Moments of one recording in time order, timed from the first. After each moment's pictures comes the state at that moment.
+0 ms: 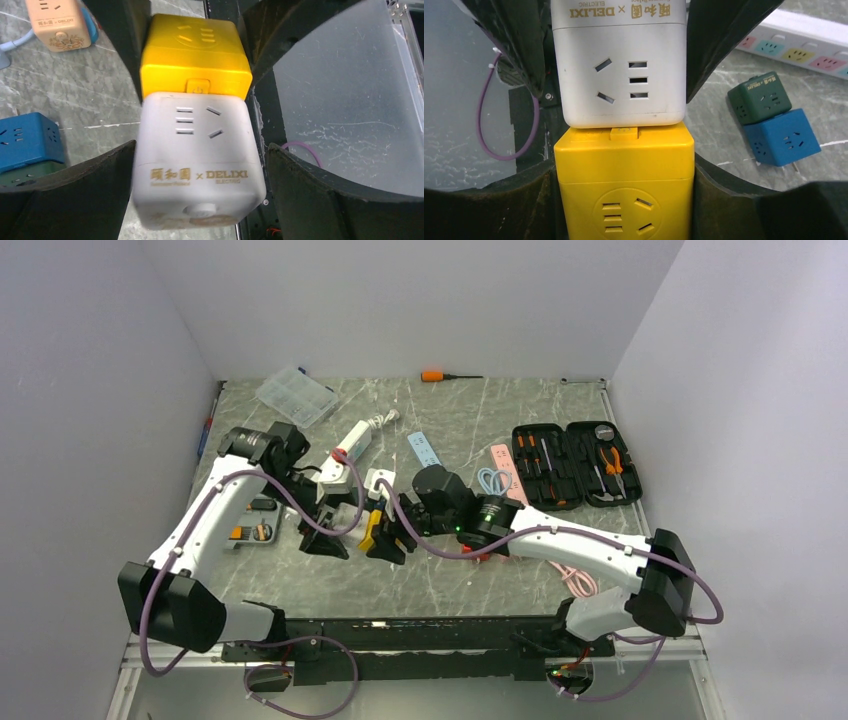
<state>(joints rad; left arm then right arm) -0.26 1.33 1.30 -1.55 1.09 1.31 1.09 1.37 1.08 -0.19 -0.31 -0.05</state>
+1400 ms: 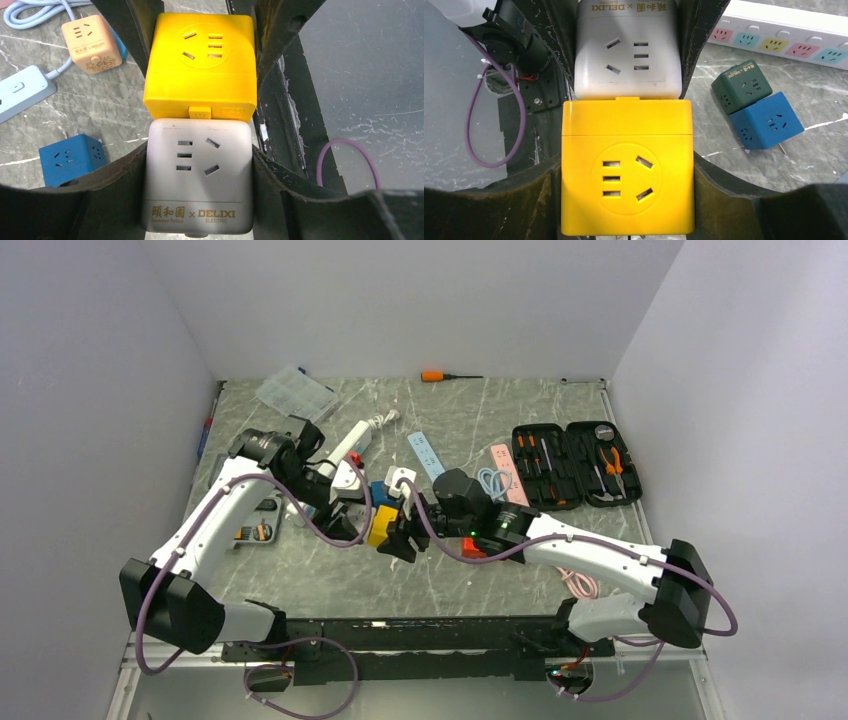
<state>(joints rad) -0.33 1.33 1.29 -1.35 1.03 1.28 1.04 1.28 0.97 -0.12 -0.30 -0.02</state>
